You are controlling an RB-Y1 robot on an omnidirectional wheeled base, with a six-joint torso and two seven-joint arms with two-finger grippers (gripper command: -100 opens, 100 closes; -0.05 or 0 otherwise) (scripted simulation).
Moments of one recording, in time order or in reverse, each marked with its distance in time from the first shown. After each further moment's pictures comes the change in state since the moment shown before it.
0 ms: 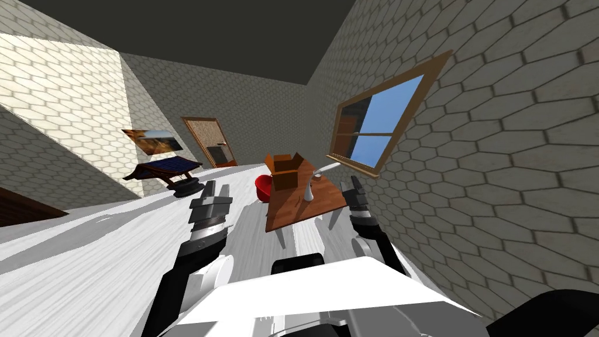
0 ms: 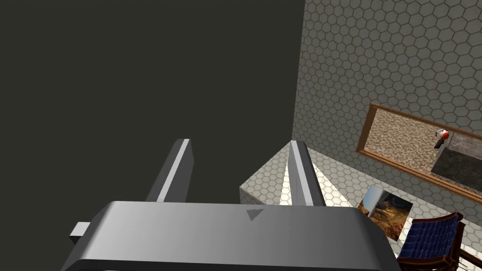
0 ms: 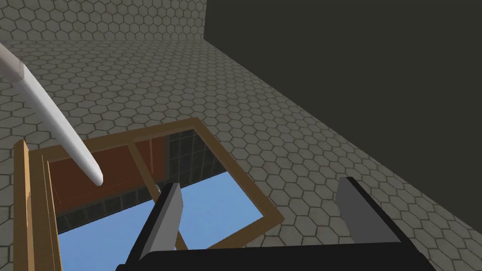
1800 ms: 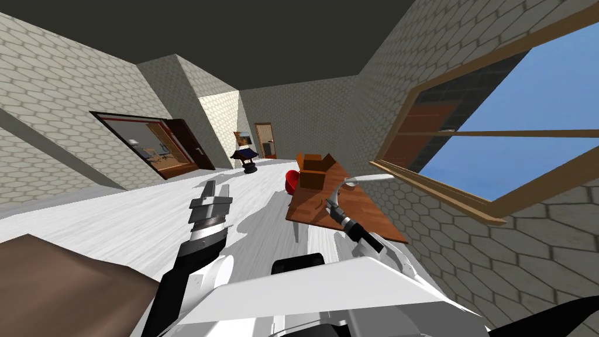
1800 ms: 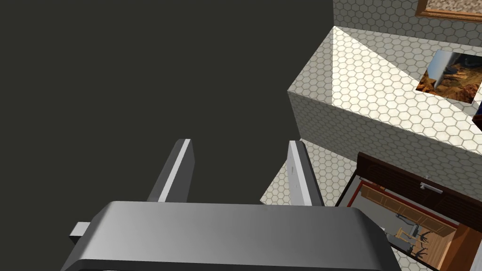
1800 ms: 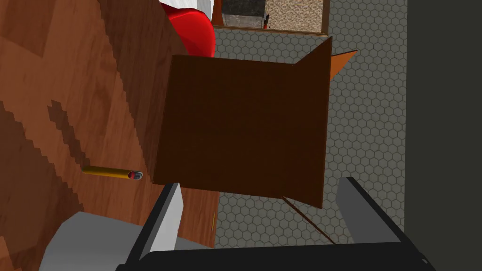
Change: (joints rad) left arm 0.000 0.000 0.000 0.000 0.000 0.000 0.000; right arm -0.175 -0.499 0.311 0.430 -0.108 0.270 -0.209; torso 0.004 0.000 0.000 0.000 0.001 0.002
